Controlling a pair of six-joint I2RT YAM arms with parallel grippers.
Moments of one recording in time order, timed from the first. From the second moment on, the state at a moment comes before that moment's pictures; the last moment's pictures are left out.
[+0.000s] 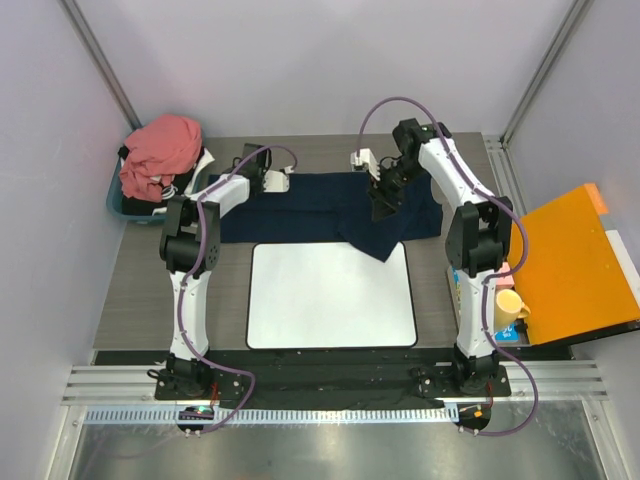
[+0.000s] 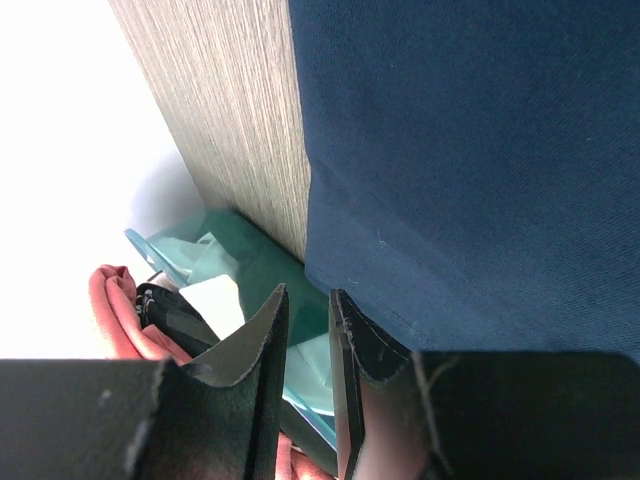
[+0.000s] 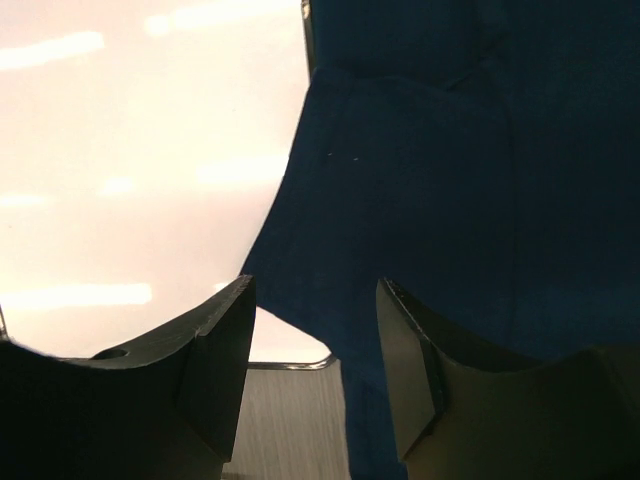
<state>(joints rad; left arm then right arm) -0.24 2.25 1.68 -0.26 -0.38 1.40 0.25 2.19 2.06 -1.34 -0.71 -1.14</state>
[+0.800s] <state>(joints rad) -0.26 2.25 1.61 -0.25 -0.38 1.38 0.45 2.34 2.11 -1.08 -0.62 -1.00</state>
